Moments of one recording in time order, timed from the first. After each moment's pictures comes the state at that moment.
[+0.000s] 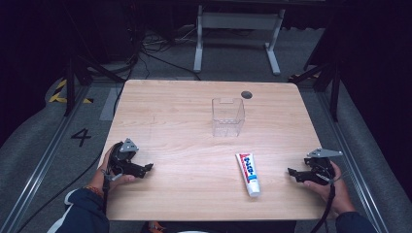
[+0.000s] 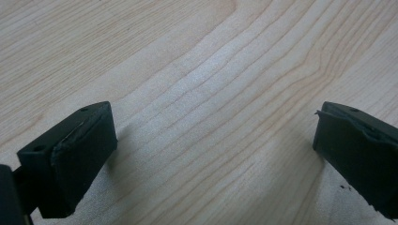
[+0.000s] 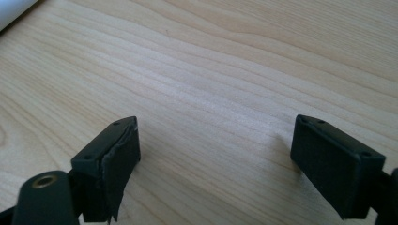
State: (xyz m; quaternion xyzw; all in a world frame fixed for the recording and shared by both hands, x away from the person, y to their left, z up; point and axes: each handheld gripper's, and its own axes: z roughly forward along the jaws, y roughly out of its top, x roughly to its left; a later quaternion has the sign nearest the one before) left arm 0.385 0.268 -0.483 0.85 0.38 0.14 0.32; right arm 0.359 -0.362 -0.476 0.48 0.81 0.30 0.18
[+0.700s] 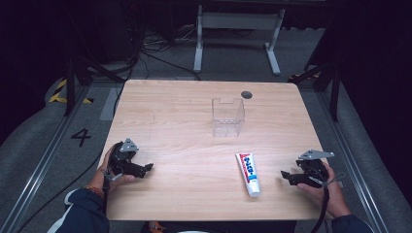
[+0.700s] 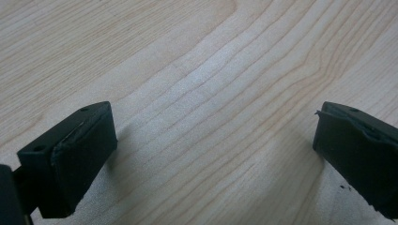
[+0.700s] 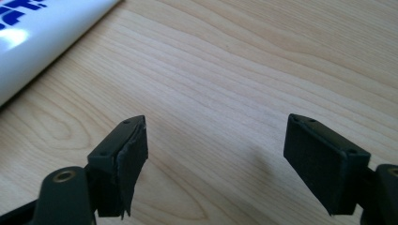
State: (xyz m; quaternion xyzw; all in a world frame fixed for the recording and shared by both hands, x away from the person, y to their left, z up) left arm 0.386 0.269 -0.483 0.85 0.38 0.15 0.32; right arm 0.346 -0.330 -0.460 0.46 0.82 0.29 0.17
